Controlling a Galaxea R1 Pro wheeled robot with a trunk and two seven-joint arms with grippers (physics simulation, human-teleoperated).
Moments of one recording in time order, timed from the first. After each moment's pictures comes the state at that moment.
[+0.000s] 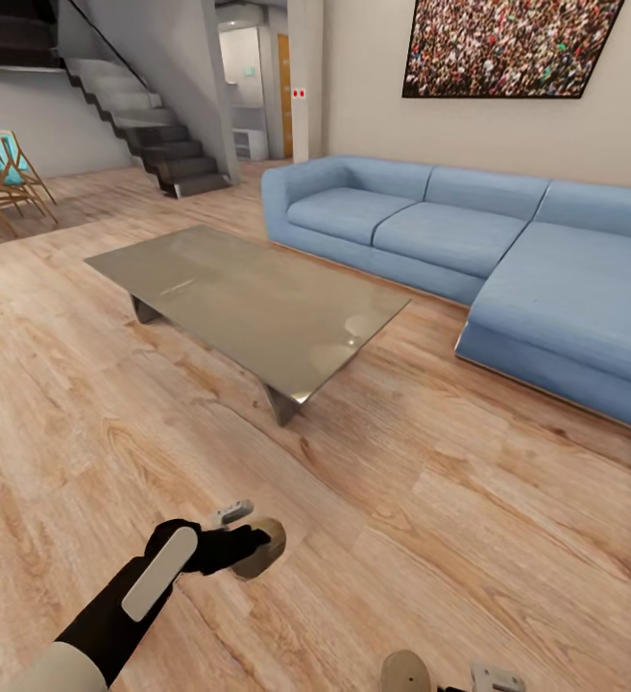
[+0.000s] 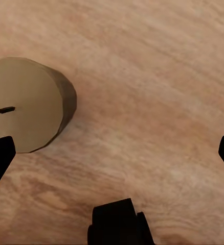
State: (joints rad) left arm -0.50 0.13 -0.40 -1.06 1.10 0.74 0.40; right arm -0.25 -0.09 0.25 -0.50 -0.48 0.10 -0.19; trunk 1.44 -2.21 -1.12
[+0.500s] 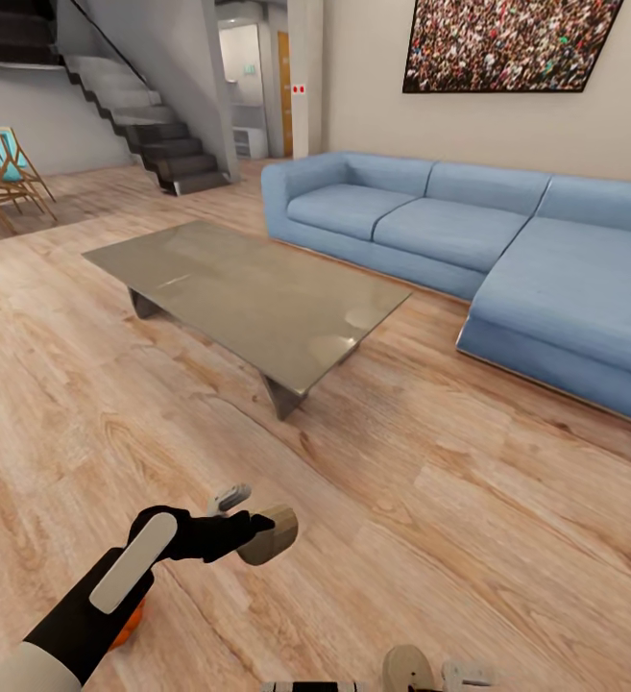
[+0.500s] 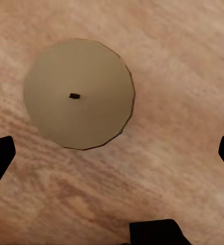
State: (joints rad) left arm -0.50 0.21 -0.40 -1.22 1.30 0.83 0.40; right arm -0.25 -0.06 0.40 -0.50 -0.47 0.03 -0.18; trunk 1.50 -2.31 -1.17
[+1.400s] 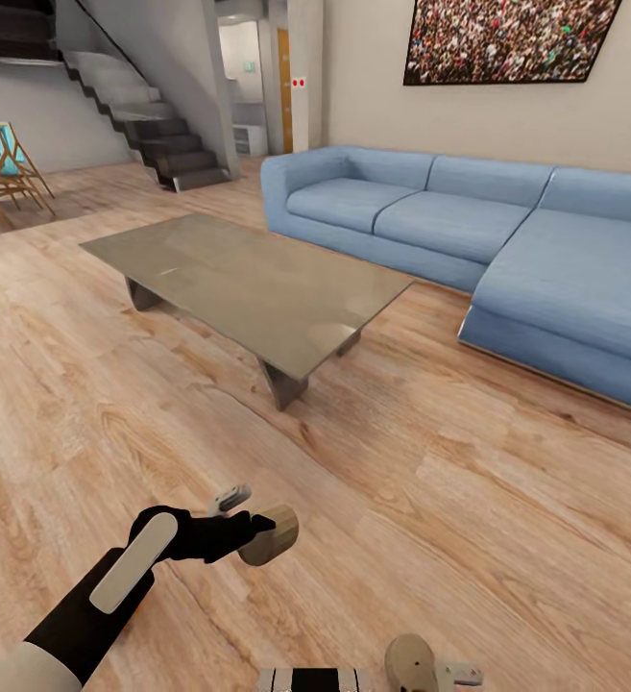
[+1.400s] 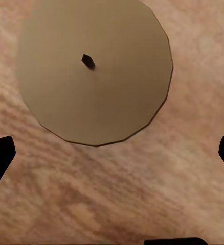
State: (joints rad) left arm -0.50 0.21 -0.40 -1.22 1.30 0.83 0.40; right arm -0.25 -0.04 0.43 -0.50 -0.47 0.03 -0.18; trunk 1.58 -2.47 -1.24
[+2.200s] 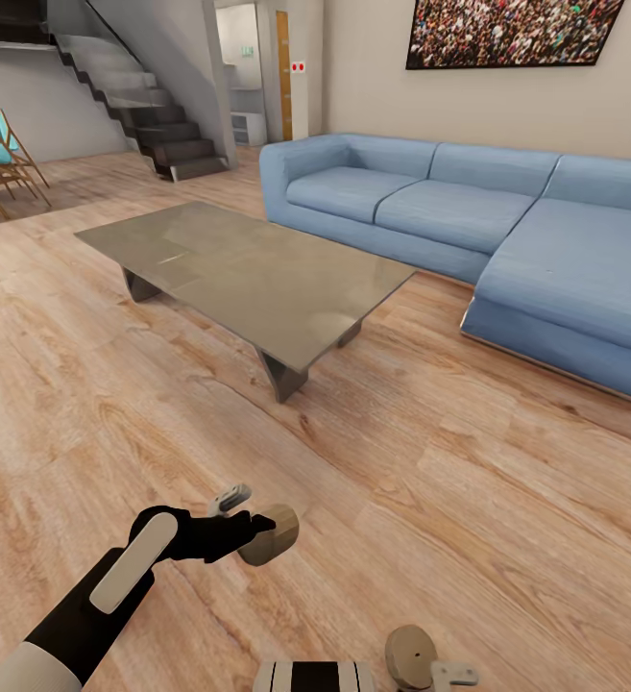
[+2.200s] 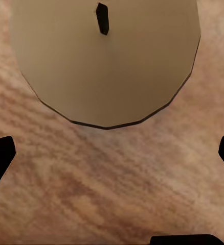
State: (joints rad) left arm -0.50 0.21 -0.40 -1.22 1.31 0.83 0.40; right arm -0.25 -0.04 0.45 -0.50 -0.47 0.03 -0.18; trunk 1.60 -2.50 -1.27
